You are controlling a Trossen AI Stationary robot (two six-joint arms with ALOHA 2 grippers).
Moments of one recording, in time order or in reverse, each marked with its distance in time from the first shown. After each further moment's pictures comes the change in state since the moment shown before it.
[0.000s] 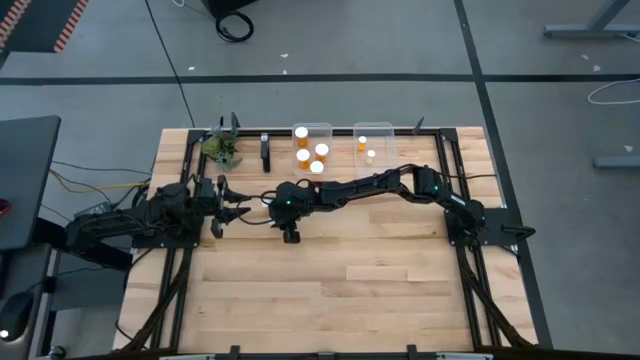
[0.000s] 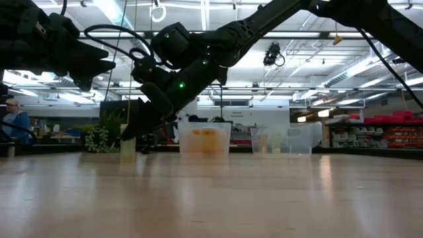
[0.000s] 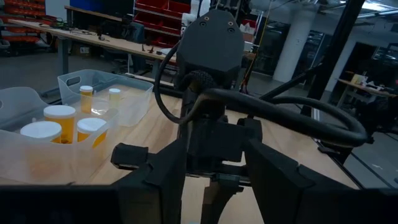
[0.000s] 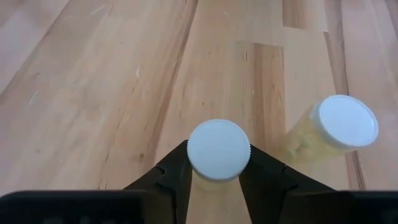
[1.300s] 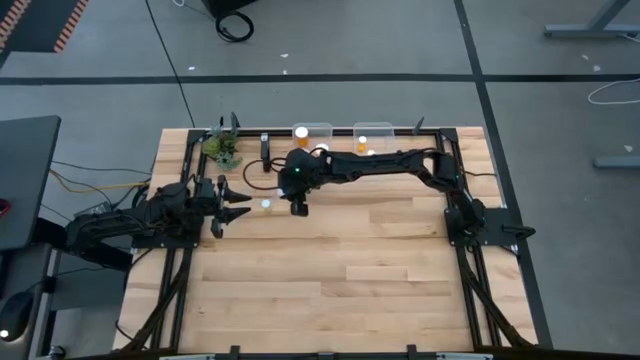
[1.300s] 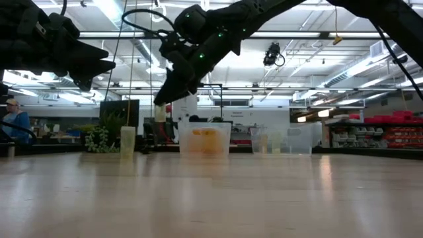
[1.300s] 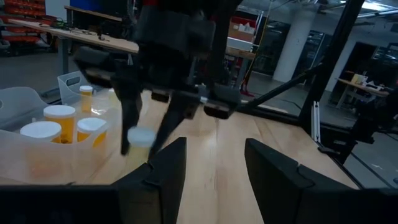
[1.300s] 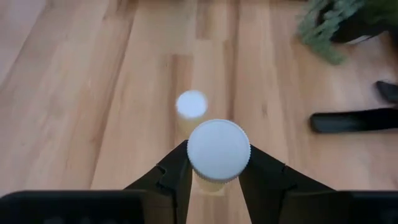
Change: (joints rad) left arm 0.000 0.000 0.000 0.000 0.000 0.000; right arm -0.111 -0.192 0.003 -0.229 0.029 -0.016
